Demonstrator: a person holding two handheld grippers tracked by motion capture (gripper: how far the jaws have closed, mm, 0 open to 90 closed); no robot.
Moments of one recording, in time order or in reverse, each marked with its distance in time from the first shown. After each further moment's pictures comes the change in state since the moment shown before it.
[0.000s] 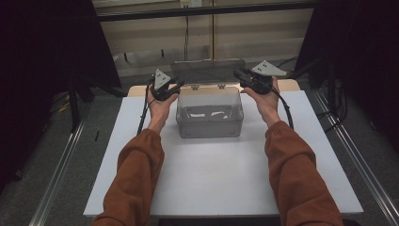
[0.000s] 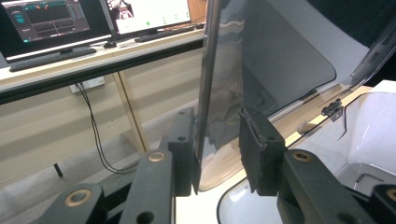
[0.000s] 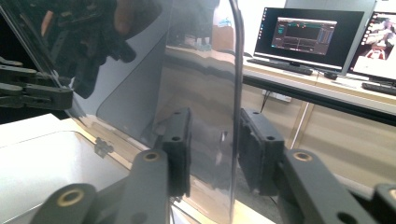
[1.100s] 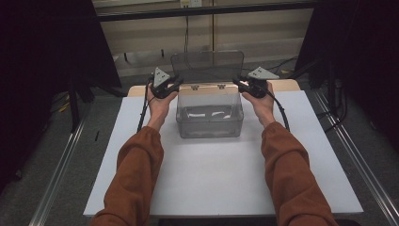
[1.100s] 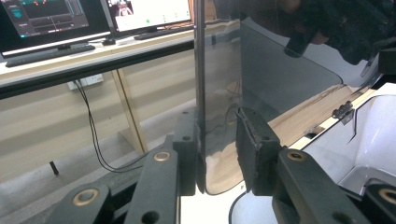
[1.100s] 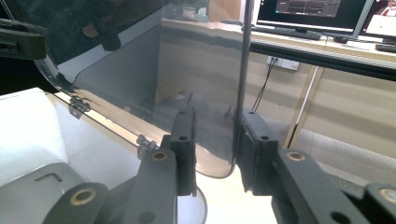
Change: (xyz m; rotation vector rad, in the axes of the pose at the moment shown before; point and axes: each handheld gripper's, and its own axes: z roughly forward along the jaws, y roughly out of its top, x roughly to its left) left arm 0.008 -0.002 0.008 0.004 -0.007 -0.025; right arm -0.009 -0.042 0.025 0.098 0.004 0.054
